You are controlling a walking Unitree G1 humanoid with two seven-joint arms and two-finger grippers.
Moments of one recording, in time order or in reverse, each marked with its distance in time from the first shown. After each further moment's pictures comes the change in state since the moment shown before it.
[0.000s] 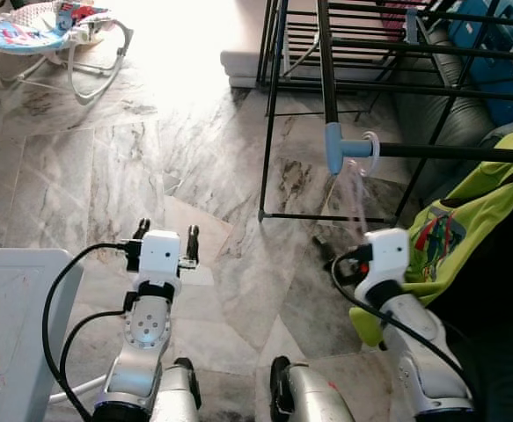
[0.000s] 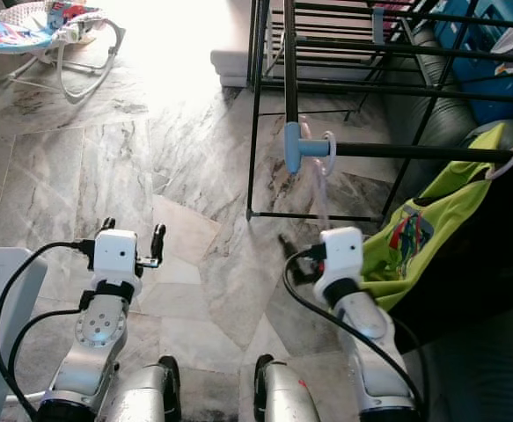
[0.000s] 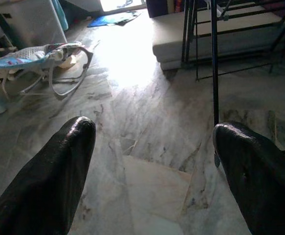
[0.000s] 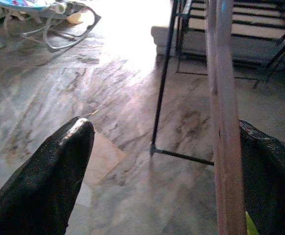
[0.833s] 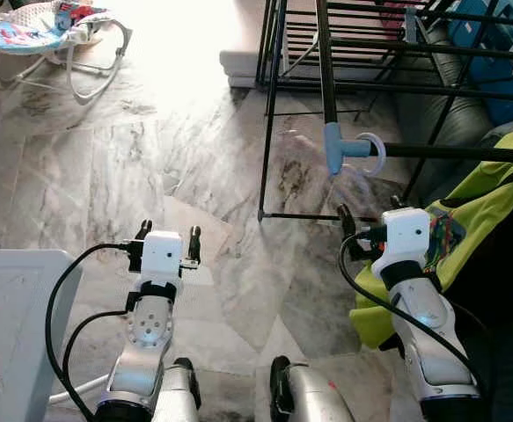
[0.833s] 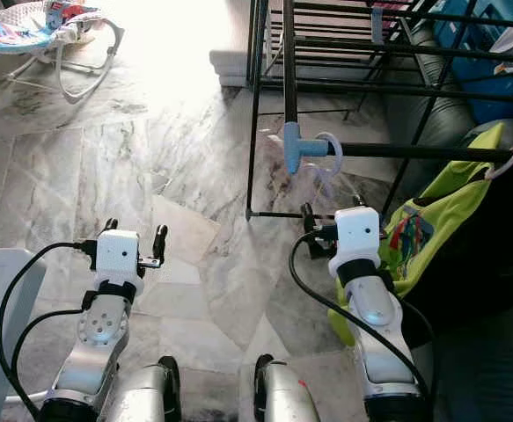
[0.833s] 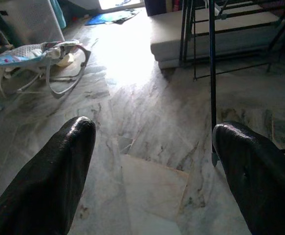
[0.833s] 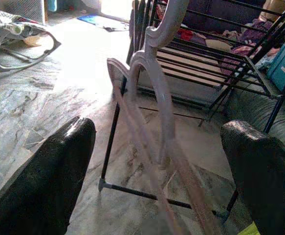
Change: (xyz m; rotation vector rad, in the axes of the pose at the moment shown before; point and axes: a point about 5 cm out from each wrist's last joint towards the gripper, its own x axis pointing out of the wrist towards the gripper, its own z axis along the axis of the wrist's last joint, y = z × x) left arm 0.001 -0.003 -0.002 -0.008 0.005 -0.004; right arm 0.007 -0.014 0.028 -0.159 -0.146 -0.163
